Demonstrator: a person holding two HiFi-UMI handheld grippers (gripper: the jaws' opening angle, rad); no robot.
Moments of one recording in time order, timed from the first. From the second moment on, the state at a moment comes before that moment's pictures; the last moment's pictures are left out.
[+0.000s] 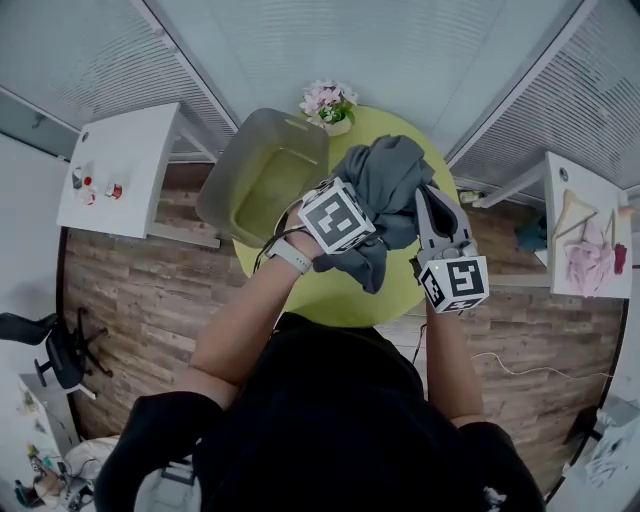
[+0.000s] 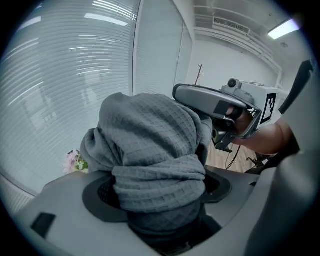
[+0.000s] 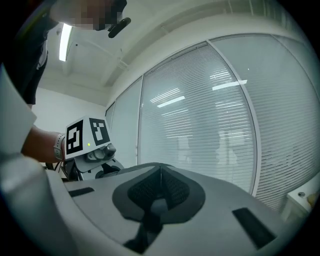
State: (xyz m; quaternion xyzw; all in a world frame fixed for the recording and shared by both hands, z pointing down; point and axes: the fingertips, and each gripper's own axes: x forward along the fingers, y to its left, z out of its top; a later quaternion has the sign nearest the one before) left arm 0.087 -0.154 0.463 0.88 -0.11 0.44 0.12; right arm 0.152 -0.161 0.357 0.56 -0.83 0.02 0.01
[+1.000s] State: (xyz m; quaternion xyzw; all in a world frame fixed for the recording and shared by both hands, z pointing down) left arm 0.140 -0.097 0.616 0.84 -0.09 0.51 0.16; right arm 0.219 -0.102 0.471 0.58 -0.80 0.10 0.04
